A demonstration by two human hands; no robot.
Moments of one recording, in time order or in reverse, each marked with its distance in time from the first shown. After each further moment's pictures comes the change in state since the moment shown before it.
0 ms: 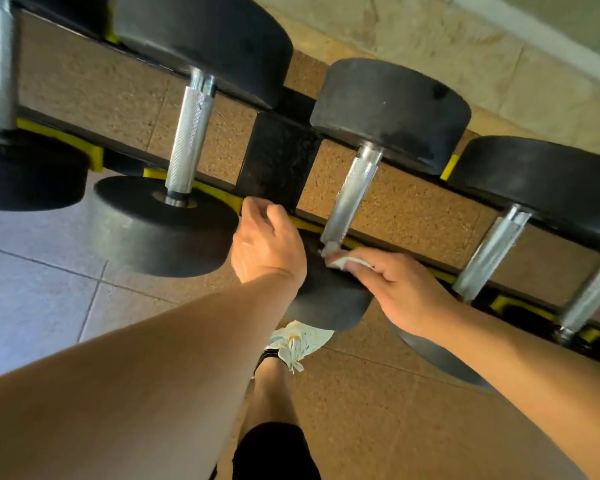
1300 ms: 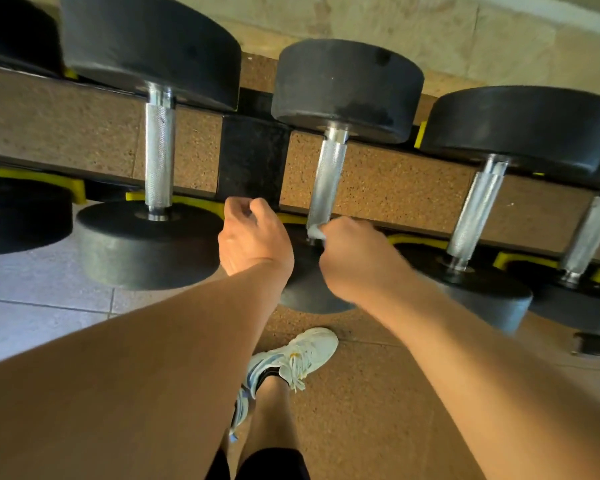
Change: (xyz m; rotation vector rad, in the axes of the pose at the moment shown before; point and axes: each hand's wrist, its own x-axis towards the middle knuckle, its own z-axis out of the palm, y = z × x) left_hand -0.002 0.009 -0.002 0.066 -0.019 -0.021; right_hand 0.012 -0.081 0.011 -0.165 0.143 0.504
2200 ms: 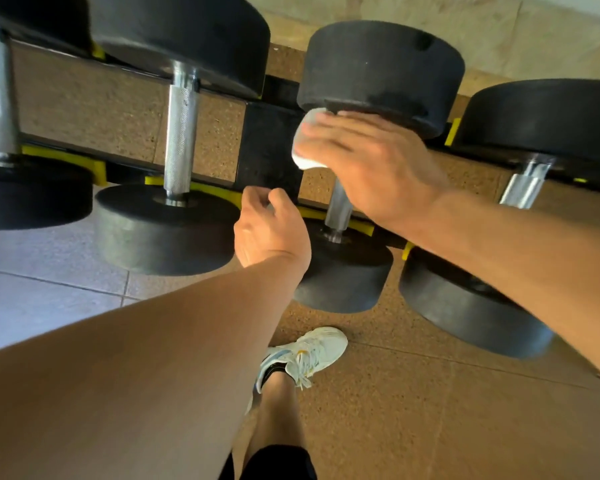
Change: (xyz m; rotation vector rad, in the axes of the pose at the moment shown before) left_hand 0.000 -0.003 0.002 -0.045 0.003 -0.002; right_hand 0.073 0.013 -0.034 -0.408 0.501 -0.908
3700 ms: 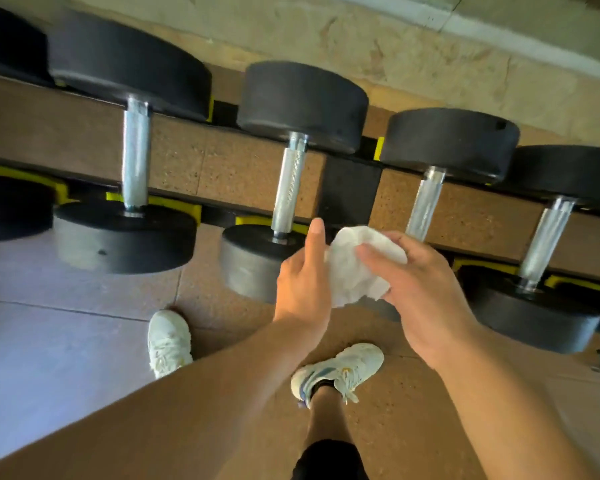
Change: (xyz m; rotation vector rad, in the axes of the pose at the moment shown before) left_hand 0.029 0.006 -0.152 -0.155 -0.586 0.037; right_hand 0.034 -0.180 -0.036 1.263 0.148 1.227
